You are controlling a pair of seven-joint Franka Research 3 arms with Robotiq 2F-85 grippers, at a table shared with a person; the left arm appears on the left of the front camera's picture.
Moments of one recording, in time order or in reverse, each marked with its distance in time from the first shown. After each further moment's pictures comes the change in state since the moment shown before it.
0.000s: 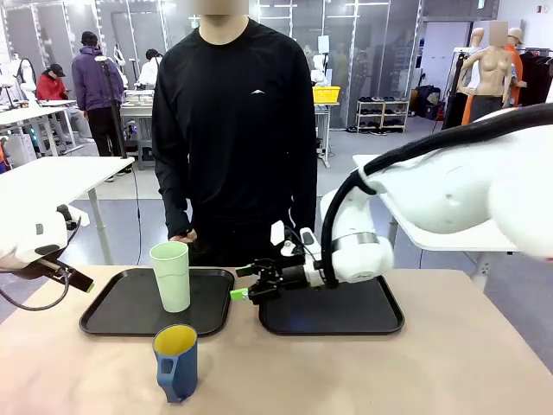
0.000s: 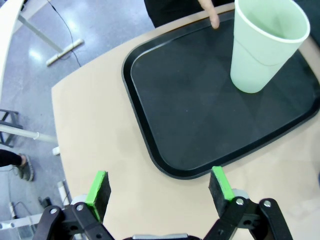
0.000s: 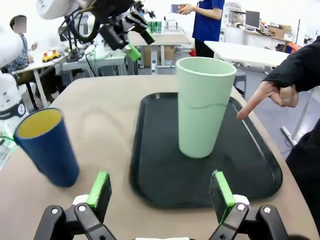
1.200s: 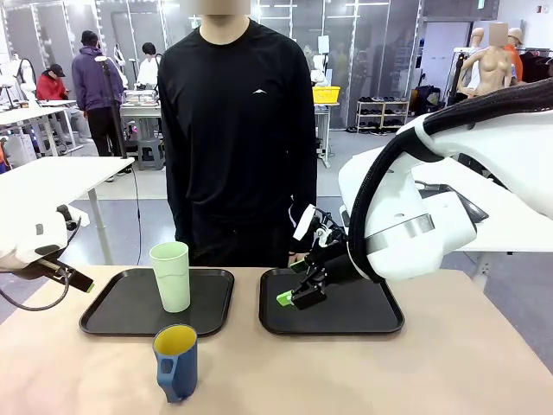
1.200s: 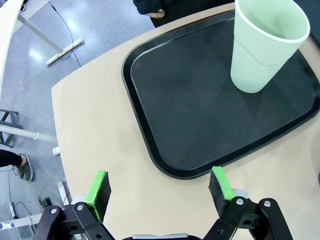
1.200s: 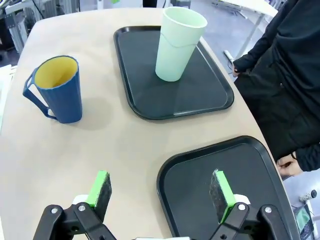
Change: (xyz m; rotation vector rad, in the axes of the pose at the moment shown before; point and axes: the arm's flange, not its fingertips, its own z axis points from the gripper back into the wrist) left arm 0.000 0.000 0.000 0.000 0.000 0.000; right arm 0.073 0.112 0.090 -0.347 0.402 0.026
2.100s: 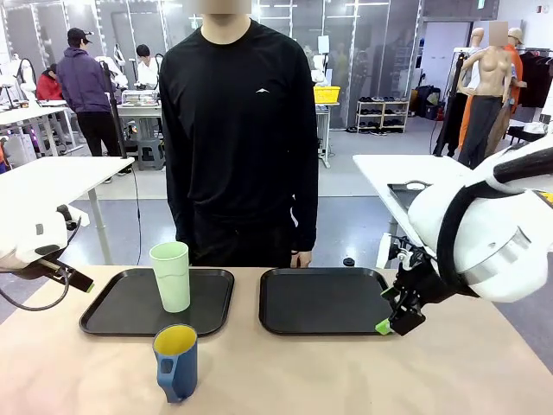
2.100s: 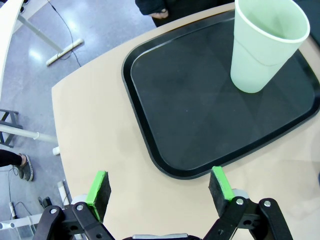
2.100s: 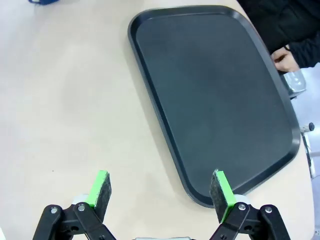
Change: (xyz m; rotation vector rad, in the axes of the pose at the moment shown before) left arm 0.000 0.000 0.000 0.000 0.000 0.000; right arm -0.115 -0.043 0.102 -0.047 0.332 -0.044
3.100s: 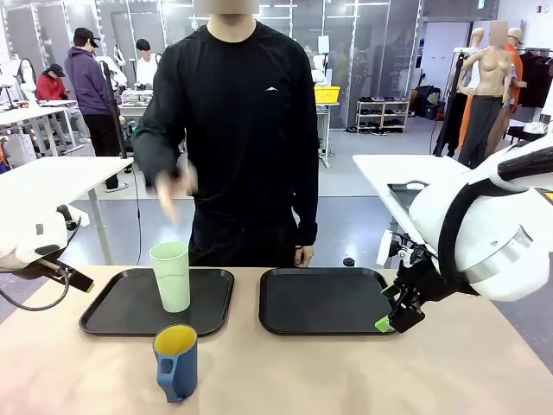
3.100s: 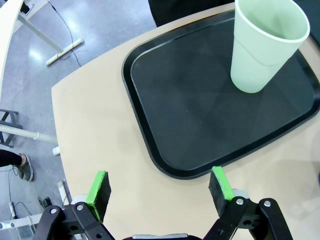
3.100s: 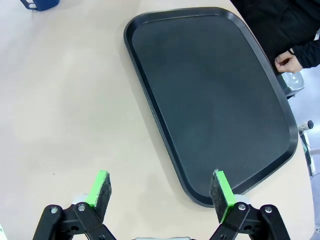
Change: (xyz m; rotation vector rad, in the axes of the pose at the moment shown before) left arm 0.000 0.000 0.000 0.000 0.000 0.000; right arm 0.001 0.001 0.001 -0.004 -0.005 -0.012
